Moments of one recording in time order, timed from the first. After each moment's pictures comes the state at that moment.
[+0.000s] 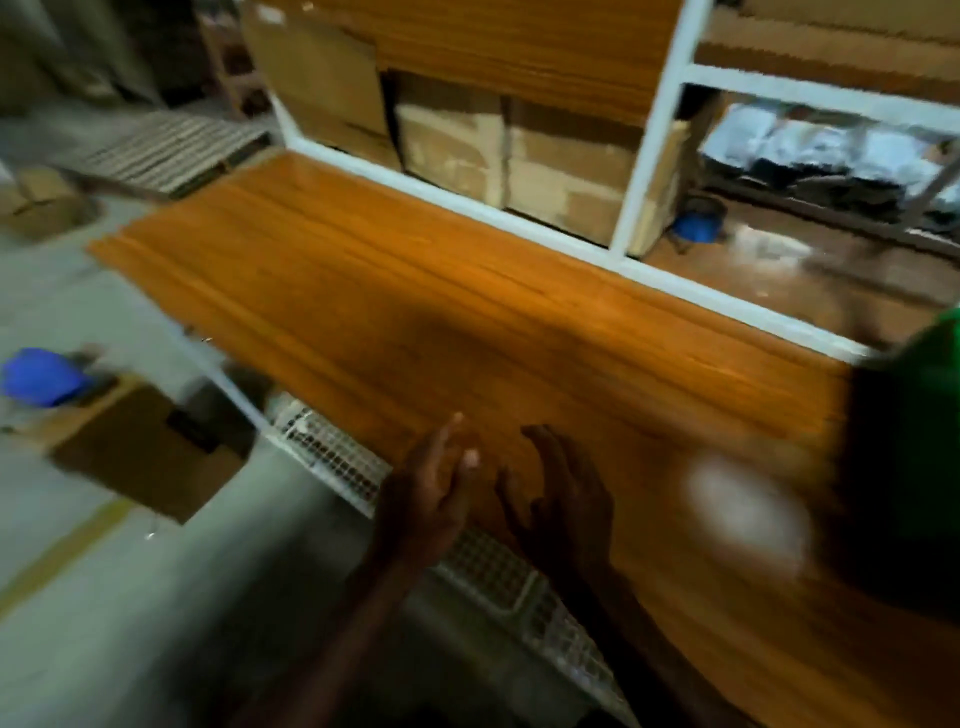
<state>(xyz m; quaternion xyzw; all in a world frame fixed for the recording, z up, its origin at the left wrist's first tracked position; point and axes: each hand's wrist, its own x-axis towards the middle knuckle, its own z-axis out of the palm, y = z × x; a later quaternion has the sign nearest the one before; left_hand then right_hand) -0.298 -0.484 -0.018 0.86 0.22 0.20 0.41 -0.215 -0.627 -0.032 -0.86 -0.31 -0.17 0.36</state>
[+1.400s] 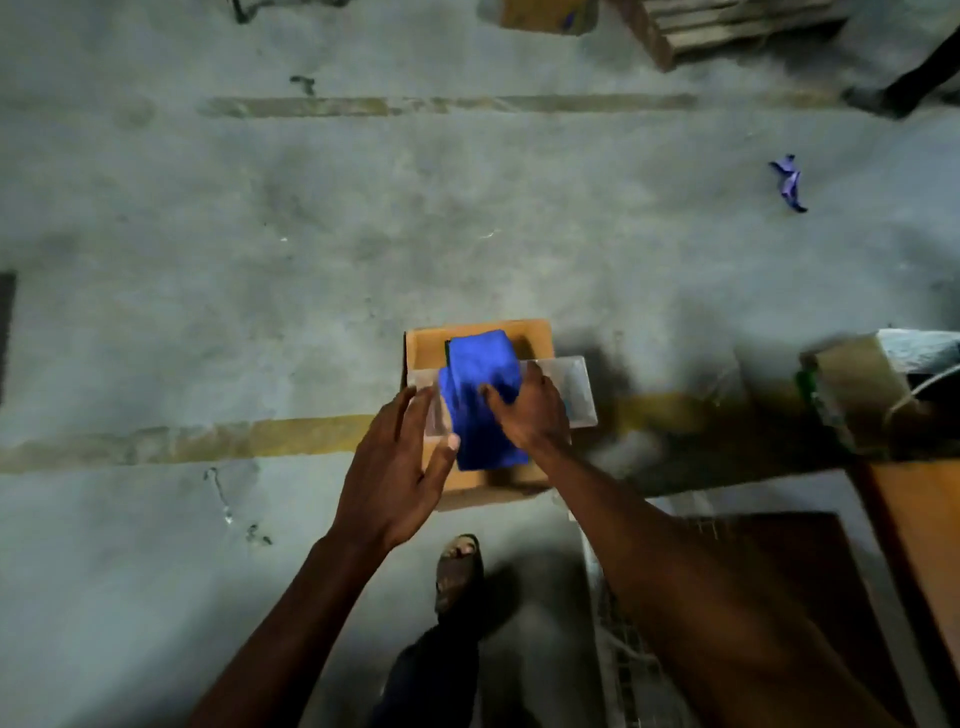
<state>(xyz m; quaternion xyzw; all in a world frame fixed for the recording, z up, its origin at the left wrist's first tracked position) -0.524 0.454 -0.241 0.73 0.61 0.16 0.27 -0.330 0.521 -0.321 -0.78 -0.51 0.33 0.15</state>
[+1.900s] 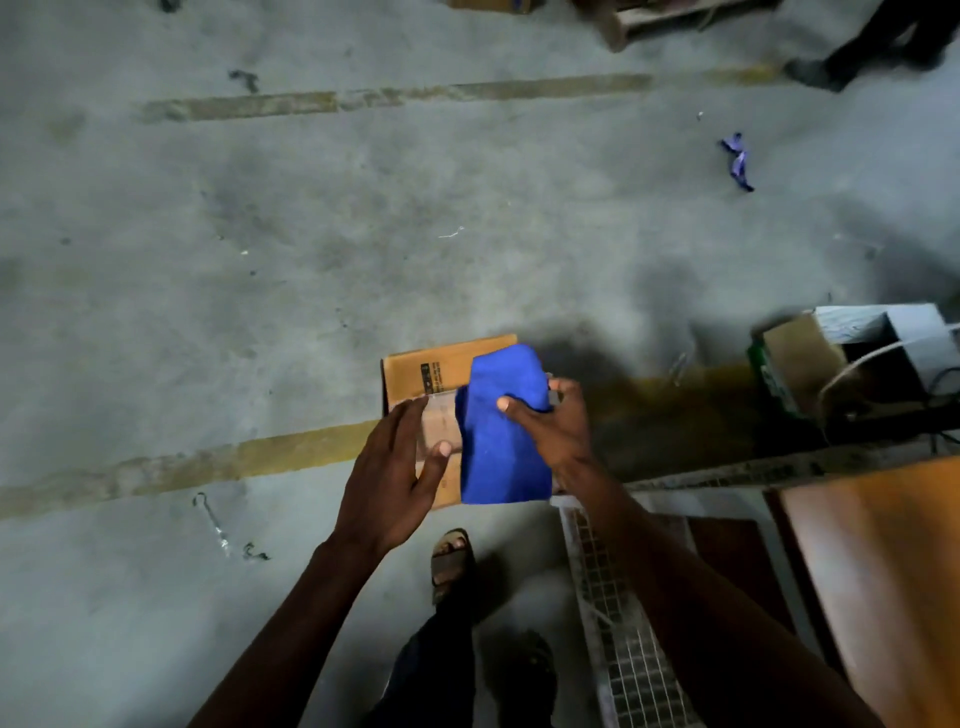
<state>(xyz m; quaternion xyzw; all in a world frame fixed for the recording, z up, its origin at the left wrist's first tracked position) -0.512 0.495 -0.190 0.73 0.58 0.15 0.33 -0.289 0.511 -0.229 -0.76 -0.33 0.42 0.37</state>
